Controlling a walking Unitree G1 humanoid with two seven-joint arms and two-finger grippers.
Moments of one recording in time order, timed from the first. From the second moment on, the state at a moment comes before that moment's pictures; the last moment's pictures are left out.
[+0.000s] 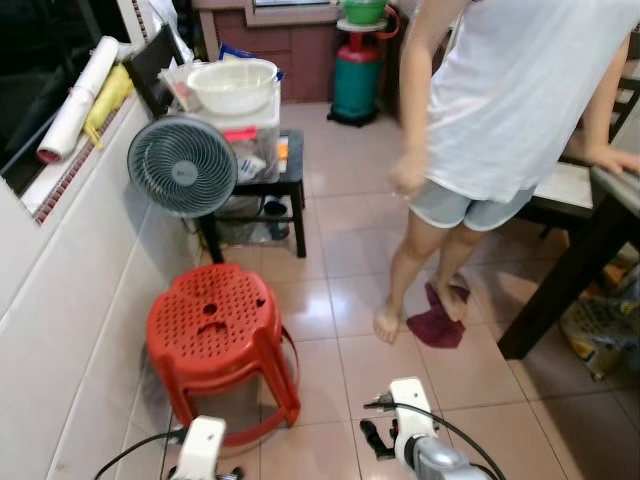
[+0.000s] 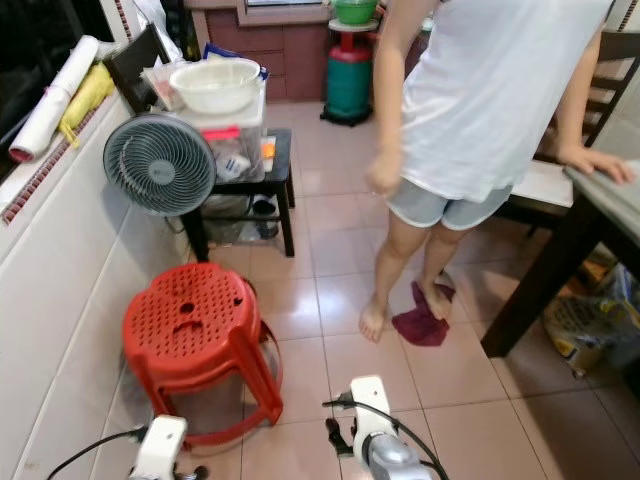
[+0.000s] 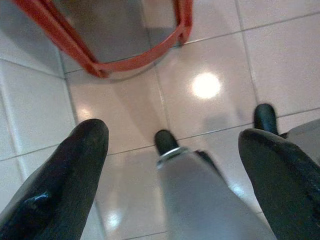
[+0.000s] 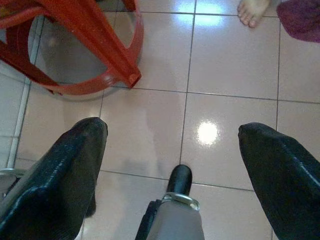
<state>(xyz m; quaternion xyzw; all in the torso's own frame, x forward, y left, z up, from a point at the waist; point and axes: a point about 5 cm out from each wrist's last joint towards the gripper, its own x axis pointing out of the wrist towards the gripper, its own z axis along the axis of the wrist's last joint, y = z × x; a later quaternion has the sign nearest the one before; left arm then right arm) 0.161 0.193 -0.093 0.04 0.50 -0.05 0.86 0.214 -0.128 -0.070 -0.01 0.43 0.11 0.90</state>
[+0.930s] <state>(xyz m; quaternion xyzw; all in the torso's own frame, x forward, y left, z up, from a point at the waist) 0.172 0.168 -0.091 0.04 0.49 -0.08 0.87 0.180 -0.135 -0.088 -0.03 0.46 0.11 0.88</state>
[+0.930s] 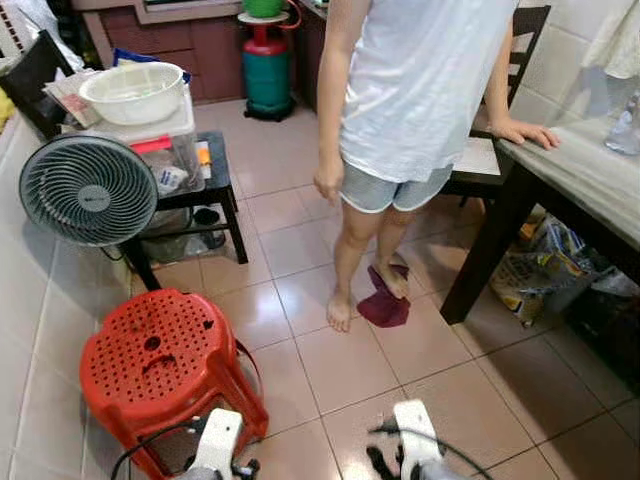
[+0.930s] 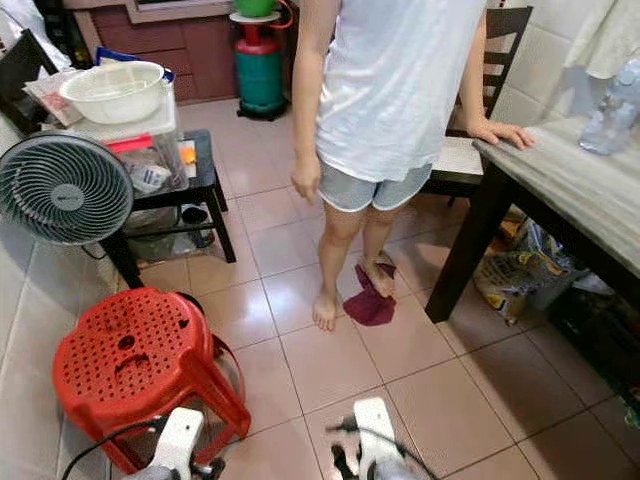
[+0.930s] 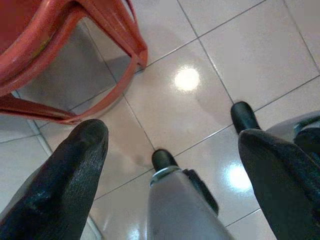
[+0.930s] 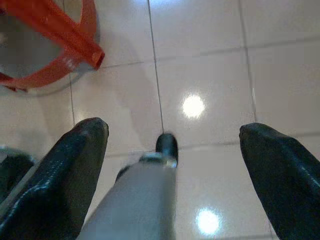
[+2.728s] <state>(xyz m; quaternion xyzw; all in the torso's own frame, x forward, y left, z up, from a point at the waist) 0.172 0.126 -0.092 0.05 0.49 -0.12 0.86 0.169 -0.144 -0.093 -0.04 0.48 0.11 0.87</state>
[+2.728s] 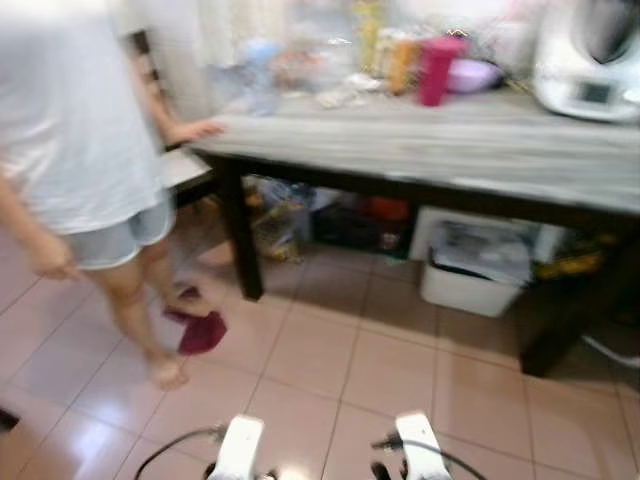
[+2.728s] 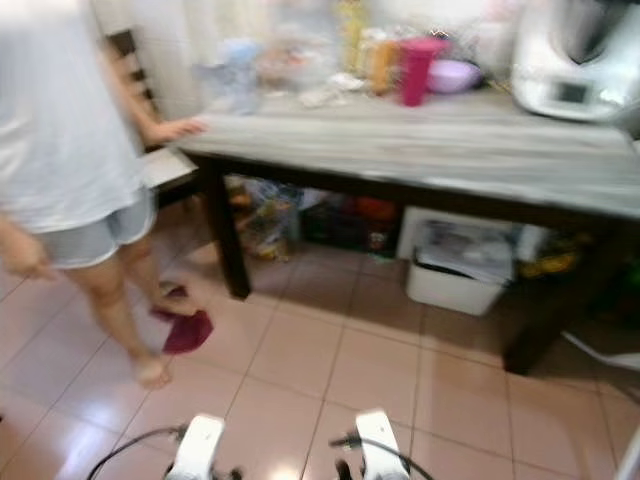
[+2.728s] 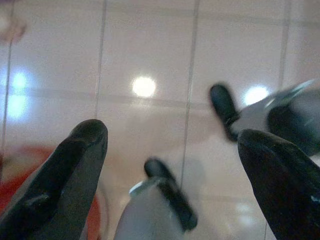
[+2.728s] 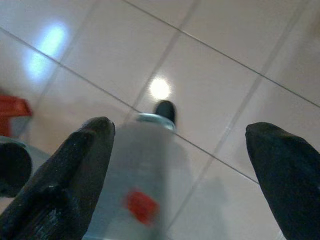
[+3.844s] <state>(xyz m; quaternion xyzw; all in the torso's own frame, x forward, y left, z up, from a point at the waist) 0.172 0.184 -0.089 0.06 0.49 -0.11 0.87 0.172 -0.136 -0.091 -0.04 0.47 0.11 0.88</state>
